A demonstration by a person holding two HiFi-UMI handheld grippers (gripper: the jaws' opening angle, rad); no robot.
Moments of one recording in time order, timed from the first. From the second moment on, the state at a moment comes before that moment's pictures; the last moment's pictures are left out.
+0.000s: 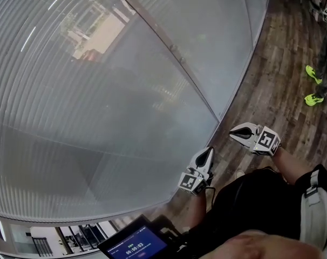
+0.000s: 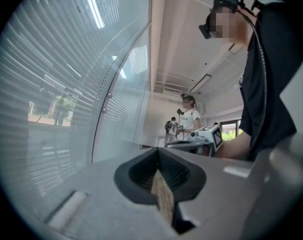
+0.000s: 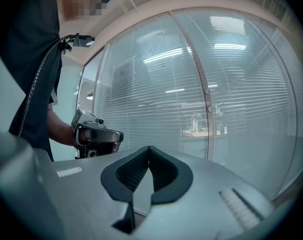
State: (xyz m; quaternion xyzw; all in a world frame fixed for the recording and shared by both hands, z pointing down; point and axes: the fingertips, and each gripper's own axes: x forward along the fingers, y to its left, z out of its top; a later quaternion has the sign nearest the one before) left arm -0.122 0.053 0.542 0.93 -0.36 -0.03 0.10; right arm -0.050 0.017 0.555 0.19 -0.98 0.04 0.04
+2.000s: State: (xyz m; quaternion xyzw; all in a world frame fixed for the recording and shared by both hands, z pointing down) left arm -0.167 -0.065 0.555 0.86 -0.50 -0.04 0.08; right arm -0.106 -0.117 0.557 0.03 -0.99 -0.06 0.10
